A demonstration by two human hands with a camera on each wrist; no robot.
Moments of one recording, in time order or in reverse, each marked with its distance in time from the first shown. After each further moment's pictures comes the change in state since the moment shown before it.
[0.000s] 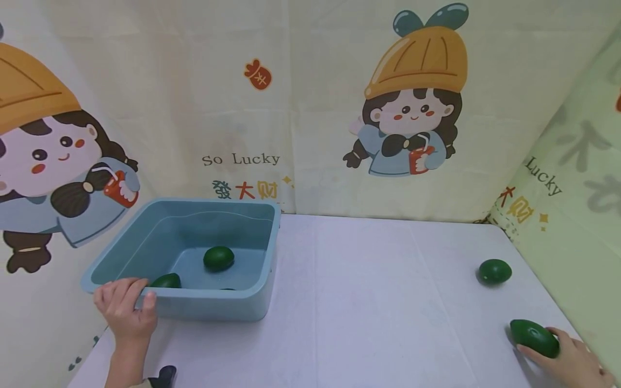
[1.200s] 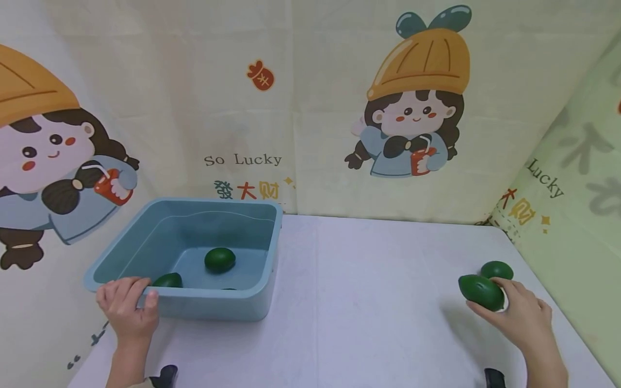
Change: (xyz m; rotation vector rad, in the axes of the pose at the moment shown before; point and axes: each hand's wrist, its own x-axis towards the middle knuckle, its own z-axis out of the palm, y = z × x) left_hand 0.000 -0.003 0.000 0.003 -0.011 -0.010; right_hand -0.039 -0.090 -0.035 0.179 0.447 -0.611
